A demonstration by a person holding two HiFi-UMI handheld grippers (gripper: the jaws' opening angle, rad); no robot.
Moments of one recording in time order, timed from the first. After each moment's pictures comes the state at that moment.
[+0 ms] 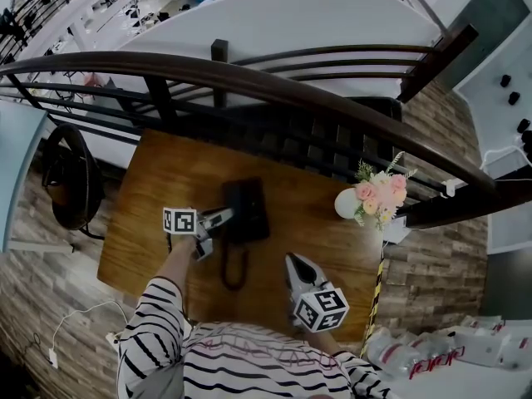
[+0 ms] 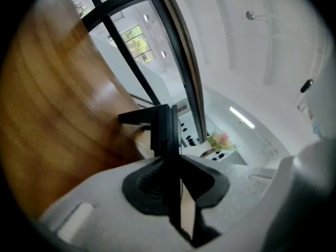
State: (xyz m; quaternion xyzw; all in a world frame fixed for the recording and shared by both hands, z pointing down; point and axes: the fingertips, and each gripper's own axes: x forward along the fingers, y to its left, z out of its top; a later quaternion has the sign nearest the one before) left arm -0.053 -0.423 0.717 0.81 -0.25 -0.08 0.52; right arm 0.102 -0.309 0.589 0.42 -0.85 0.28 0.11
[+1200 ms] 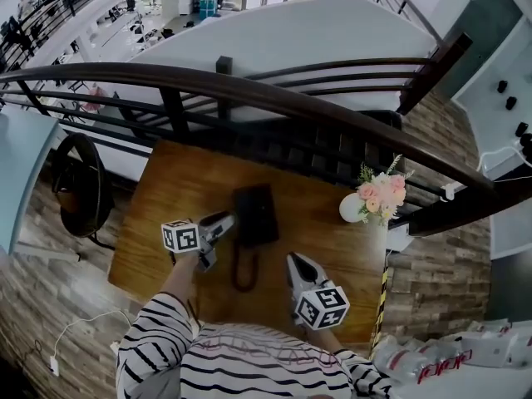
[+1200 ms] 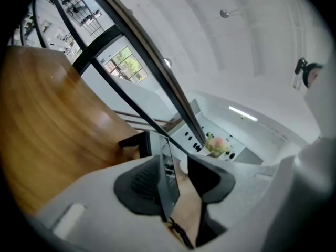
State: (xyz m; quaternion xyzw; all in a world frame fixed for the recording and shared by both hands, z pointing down) left arm -0.095 -0.386 0.658 0.84 -0.33 -0.09 0.43; right arm 0.073 -0.287 0.564 0.42 -0.86 0.26 0.09
